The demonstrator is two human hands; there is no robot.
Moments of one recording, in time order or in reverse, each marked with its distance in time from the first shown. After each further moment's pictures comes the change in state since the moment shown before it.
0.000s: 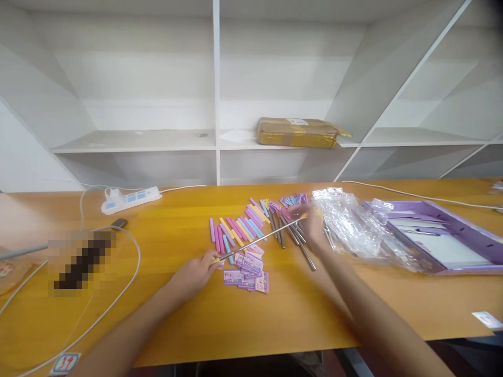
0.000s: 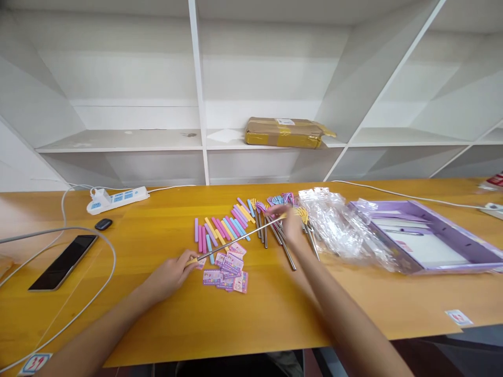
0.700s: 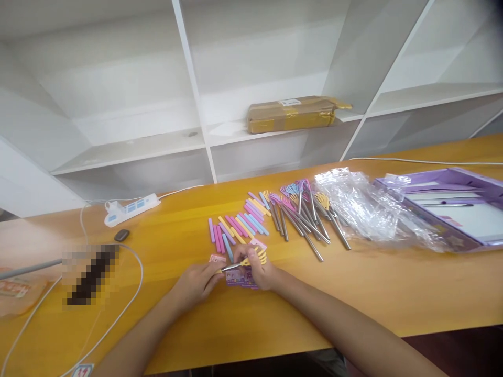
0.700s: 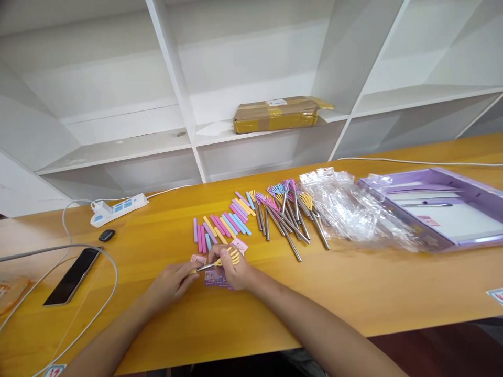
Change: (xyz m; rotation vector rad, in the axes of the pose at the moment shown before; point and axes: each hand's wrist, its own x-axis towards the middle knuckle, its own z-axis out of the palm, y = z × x) left_hand -0.002 -0.010 0.006 0.211 0.191 0.480; right_hand -0.119 0.013 0.088 0.398 -0.716 -0.129
